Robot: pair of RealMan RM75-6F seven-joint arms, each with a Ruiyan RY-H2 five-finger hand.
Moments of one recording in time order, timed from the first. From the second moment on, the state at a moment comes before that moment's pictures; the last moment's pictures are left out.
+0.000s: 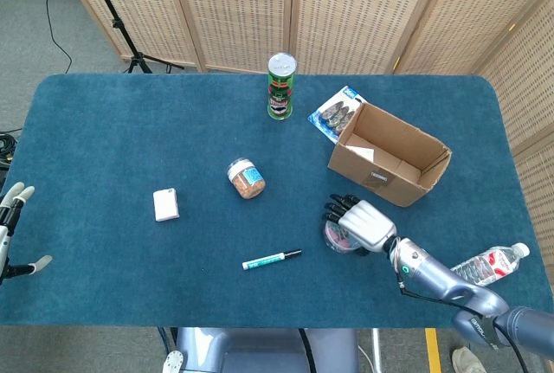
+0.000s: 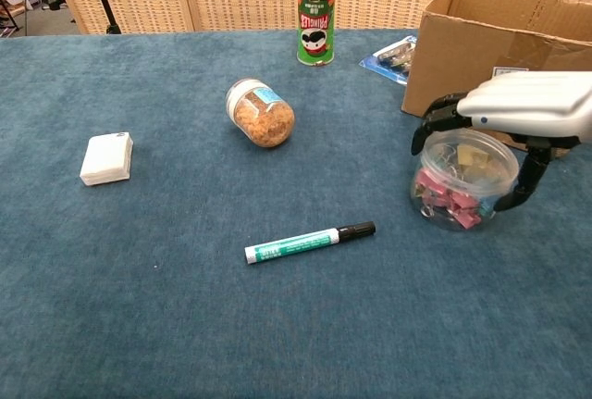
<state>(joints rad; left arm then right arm) -0.11 -0.96 -0.06 -1.76 1.39 1.39 -0.08 0.72 -1.31 0.02 -1.43 -1.65 0.86 0.00</state>
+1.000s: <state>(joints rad) -0.10 -0.95 -0.05 -1.77 1.40 1.39 -0.09 0.76 -1.00 0.22 -1.60 -1.50 1.15 0.11</state>
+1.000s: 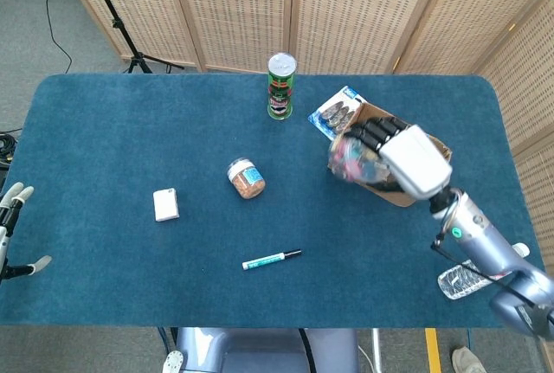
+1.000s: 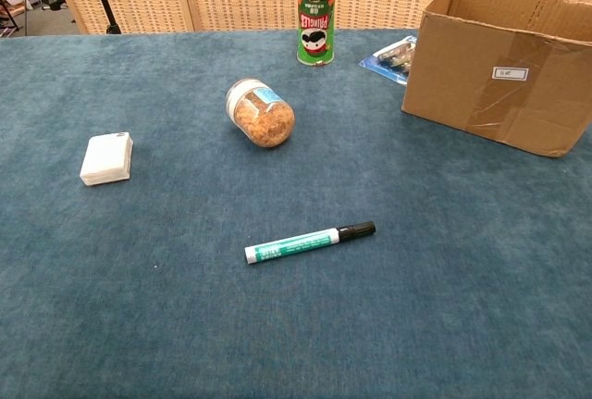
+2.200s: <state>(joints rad) -0.12 -0.95 -0.06 -1.77 1.37 1.35 -0.10 0.81 -1.20 0.18 -1.28 -1.37 0.92 -0.01</state>
